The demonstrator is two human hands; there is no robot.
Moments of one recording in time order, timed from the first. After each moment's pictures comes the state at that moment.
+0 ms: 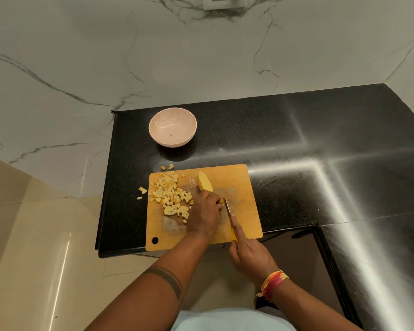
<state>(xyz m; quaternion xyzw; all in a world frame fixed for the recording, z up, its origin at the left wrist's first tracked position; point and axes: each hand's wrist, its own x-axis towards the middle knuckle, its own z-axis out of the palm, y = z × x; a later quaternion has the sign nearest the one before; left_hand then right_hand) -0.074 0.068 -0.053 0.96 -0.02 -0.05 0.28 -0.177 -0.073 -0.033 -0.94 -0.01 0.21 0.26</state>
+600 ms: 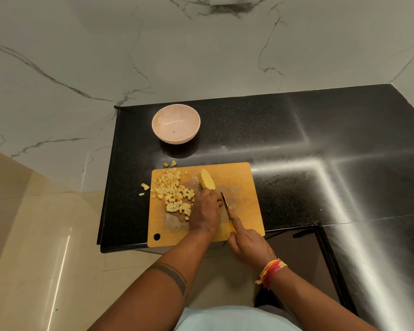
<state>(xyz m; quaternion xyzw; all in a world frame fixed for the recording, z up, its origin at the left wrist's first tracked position) -0.072 0.069 -0.053 0.96 0.00 -0.05 0.29 -0.157 -0.072 -0.042 -0.94 -0.04 0.20 0.26</state>
